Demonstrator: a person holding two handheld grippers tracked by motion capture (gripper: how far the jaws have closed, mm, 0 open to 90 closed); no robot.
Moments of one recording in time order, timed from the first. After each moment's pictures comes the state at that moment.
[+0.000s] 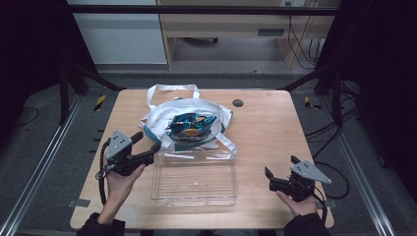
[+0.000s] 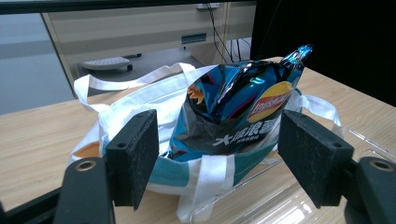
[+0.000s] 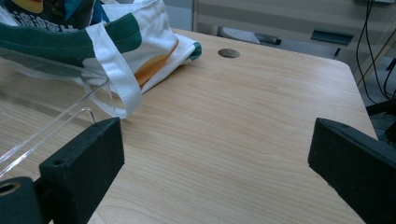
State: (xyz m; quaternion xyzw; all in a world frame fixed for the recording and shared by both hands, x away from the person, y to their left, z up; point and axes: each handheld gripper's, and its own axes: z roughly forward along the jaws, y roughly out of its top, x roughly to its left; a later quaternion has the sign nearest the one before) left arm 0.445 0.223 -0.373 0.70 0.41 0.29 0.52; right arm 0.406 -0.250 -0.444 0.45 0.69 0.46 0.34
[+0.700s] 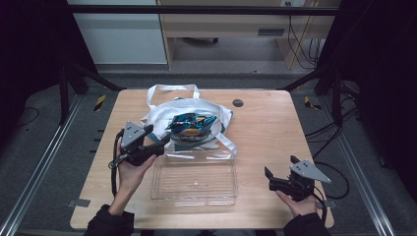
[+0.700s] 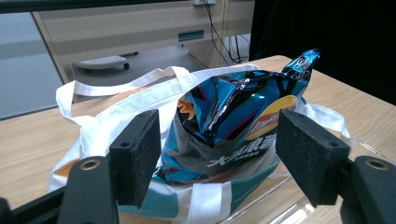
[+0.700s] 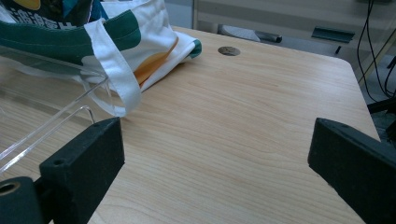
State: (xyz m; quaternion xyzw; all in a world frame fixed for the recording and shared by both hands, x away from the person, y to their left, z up) left arm 0.473 0.200 -0.374 0.70 0.40 0.29 0.51; right arm 0.407 -0.249 -0.445 0.46 0.69 0.45 0.33
